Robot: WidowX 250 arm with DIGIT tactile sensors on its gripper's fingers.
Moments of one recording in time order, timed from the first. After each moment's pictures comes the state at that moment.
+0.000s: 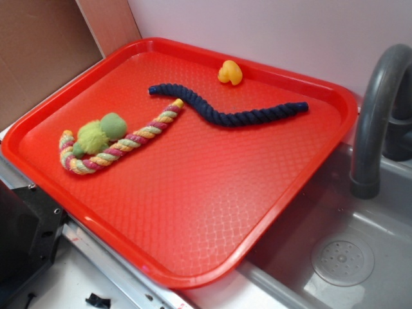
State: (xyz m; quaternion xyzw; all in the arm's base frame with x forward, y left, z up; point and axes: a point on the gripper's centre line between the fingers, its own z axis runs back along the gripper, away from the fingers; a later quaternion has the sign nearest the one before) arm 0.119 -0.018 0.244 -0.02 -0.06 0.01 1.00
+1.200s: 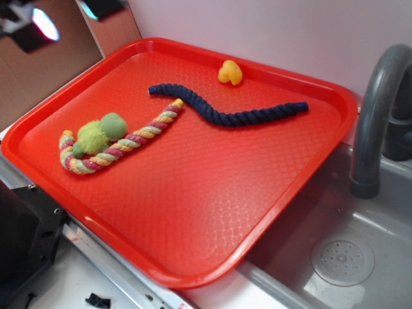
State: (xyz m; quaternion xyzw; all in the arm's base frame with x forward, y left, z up) arm 0.200 -0.022 0.173 -0.03 -0.10 0.49 0.87
